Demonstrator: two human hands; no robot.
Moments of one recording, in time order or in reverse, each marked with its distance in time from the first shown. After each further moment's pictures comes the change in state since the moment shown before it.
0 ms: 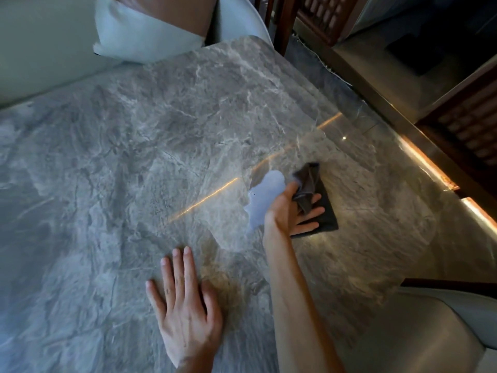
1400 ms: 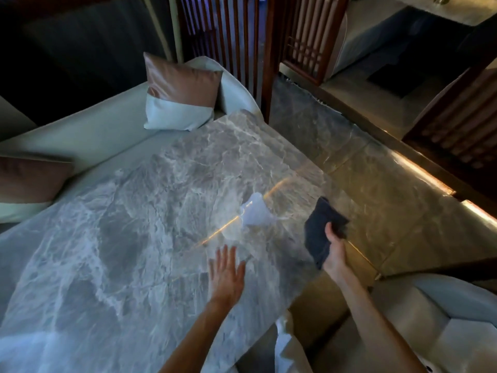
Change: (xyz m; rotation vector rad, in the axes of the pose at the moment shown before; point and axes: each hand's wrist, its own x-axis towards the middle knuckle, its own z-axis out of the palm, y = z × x) left_hand -0.061 0.079 -0.120 0.007 -0.429 0.173; right_hand -0.013 0.055 -0.297 0.784 -0.634 0.251
